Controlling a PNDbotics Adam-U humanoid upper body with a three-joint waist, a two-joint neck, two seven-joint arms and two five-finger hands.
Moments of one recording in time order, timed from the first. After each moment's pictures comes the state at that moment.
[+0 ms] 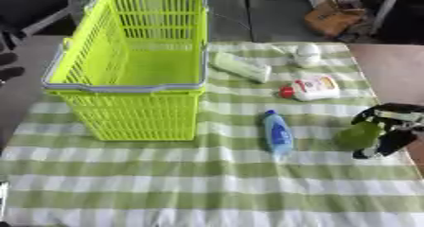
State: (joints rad) left arm -0.16 0.18 0.21 -1.98 0.10 -0.13 0.09; right arm -0.57 -0.54 0.06 -1.14 0.88 -0.13 0.74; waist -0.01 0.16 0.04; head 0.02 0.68
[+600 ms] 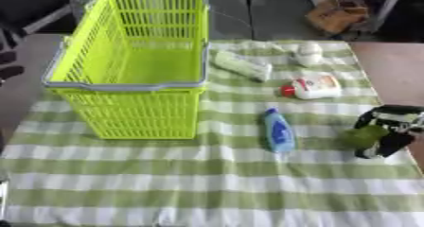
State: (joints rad) left arm -0.16 0.18 0.21 -1.98 0.10 -0.13 0.09; right arm -0.57 -0.54 0.06 -1.12 0.93 -0.13 0.74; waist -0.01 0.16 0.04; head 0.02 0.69
